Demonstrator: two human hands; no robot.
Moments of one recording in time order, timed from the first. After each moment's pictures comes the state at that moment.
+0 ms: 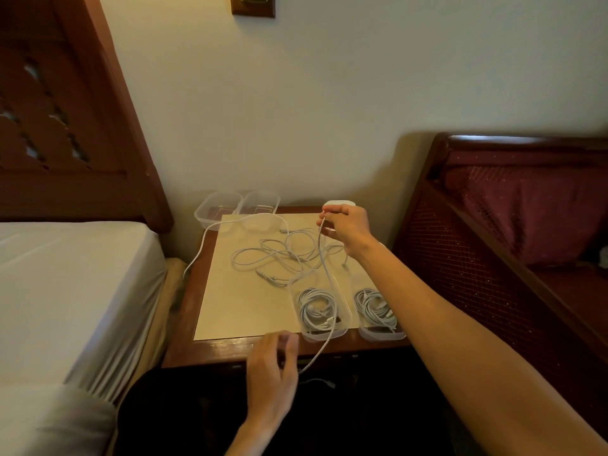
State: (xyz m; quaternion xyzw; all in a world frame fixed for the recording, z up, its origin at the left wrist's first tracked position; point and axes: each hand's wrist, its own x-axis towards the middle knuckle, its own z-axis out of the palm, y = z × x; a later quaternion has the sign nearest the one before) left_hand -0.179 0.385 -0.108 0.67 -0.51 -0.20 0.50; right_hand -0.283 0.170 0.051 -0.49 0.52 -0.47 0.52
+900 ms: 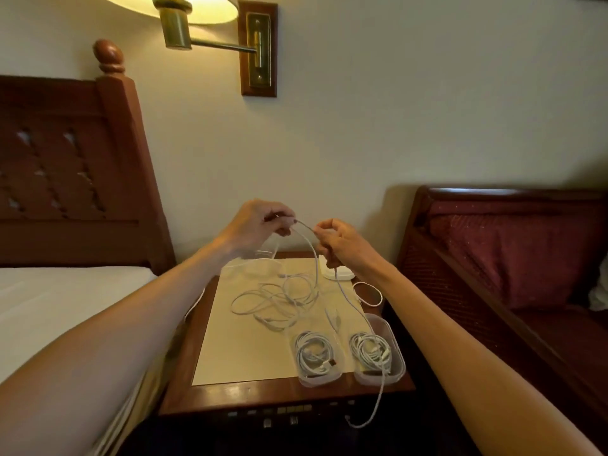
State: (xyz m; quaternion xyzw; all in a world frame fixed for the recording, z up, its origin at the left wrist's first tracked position) left_hand -0.096 0.238 0.156 0.48 -0.73 -0.21 0.45; right_hand -0.301 0.216 0.138 -0.69 0.38 -0.36 0.50
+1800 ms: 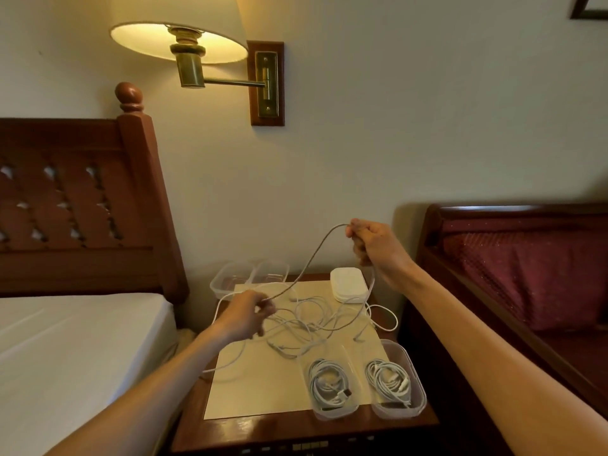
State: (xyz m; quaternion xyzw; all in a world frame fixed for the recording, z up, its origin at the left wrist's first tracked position) left_hand -0.067 0.272 0.071 0.65 -0.66 -0.26 0.29; right_hand -0.320 0.206 0.173 -0.67 0.37 -0.45 0.46
